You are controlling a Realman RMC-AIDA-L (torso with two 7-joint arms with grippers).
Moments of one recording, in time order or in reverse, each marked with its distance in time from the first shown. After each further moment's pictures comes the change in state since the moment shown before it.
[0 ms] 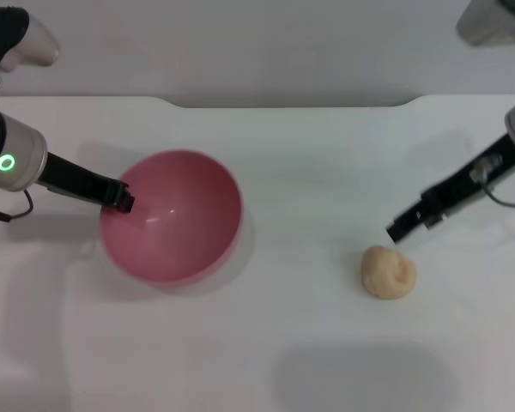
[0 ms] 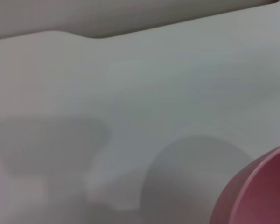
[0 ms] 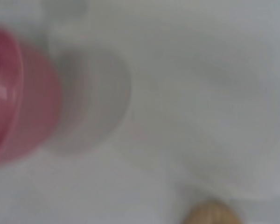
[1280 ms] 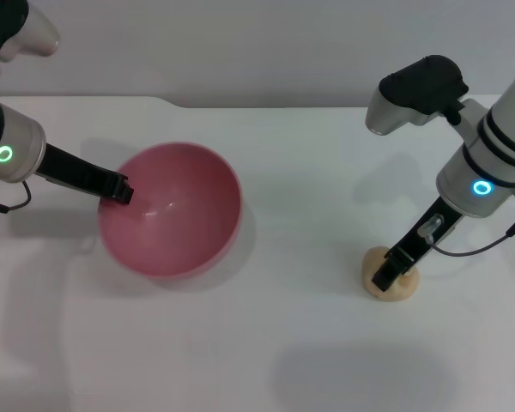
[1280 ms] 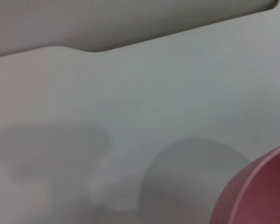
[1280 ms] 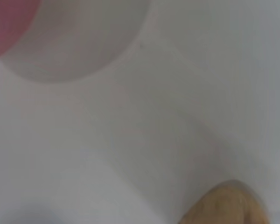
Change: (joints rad) left arm -0.006 0.004 0.002 0.025 0.003 0.009 0.008; right arm 0.010 0.054 -0.427 0.118 0.059 0.203 0.076
